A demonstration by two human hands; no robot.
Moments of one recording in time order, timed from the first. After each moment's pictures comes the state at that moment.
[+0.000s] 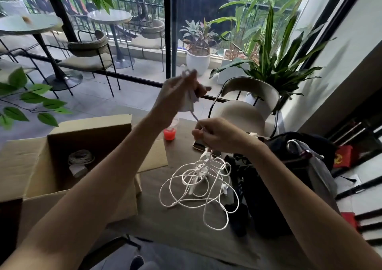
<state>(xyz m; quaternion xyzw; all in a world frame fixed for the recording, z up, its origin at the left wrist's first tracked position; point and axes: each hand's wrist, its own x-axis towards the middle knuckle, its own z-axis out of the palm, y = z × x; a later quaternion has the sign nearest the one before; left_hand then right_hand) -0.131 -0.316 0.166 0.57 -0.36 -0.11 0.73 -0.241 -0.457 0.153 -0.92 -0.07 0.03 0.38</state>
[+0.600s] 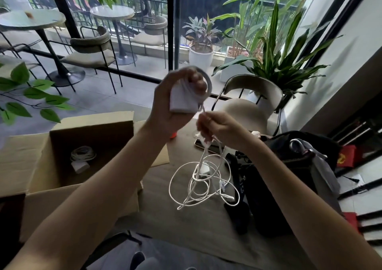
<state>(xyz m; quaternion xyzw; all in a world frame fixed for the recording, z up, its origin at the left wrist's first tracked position) -0.148 -0.313 0.171 0.17 -0.26 -0.42 0.85 -0.236 -0.451 0.146 -0.82 -0.05 -0.01 0.58</state>
